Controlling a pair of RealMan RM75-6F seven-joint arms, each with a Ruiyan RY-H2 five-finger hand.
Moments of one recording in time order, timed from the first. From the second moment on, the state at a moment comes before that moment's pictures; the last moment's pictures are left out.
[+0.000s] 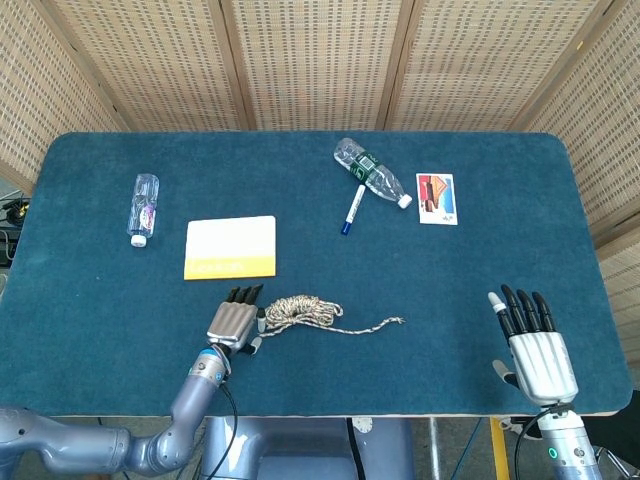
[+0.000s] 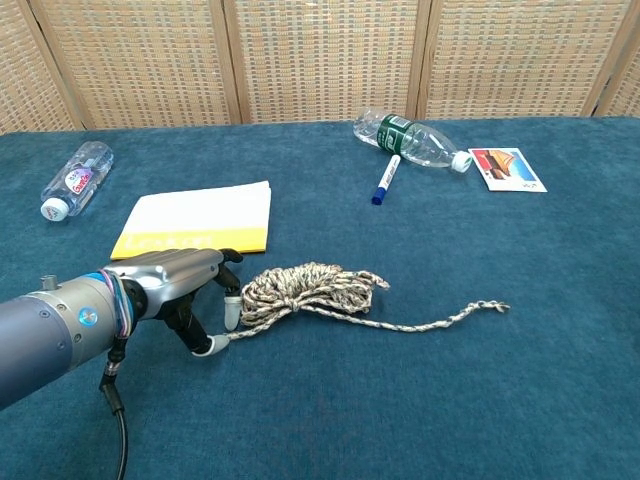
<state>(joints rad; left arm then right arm) -0.75 -1.77 -0.15 -1.66 0.62 1.14 0.79 0.11 -1.22 0.04 -1.77 -1.55 1.47 -0.50</state>
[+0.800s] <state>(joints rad) -0.77 -1.81 -0.14 -1.62 0.61 1.16 0.80 0.11 -1.22 0.04 -1.77 -1.54 1.46 -0.50</state>
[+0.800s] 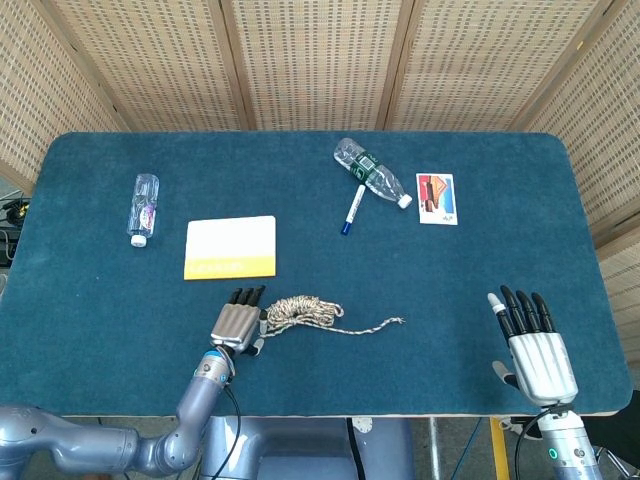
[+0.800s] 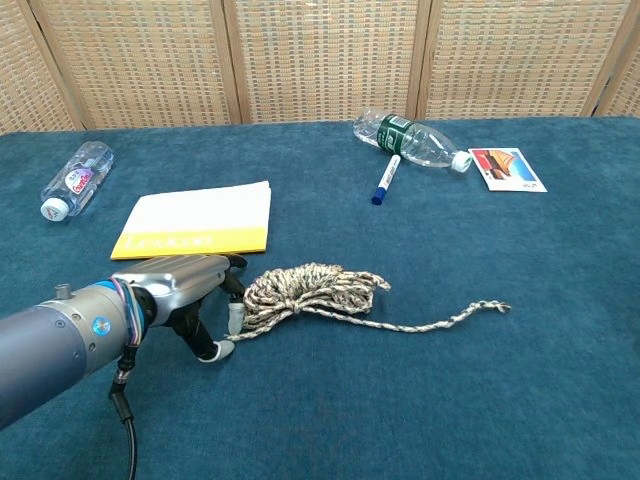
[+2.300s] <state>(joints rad) -0.75 -1.69 -0.09 -1.69 0.77 1.21 0.79 0.12 -1.22 0.04 -1.75 -1.55 1.44 -0.42</state>
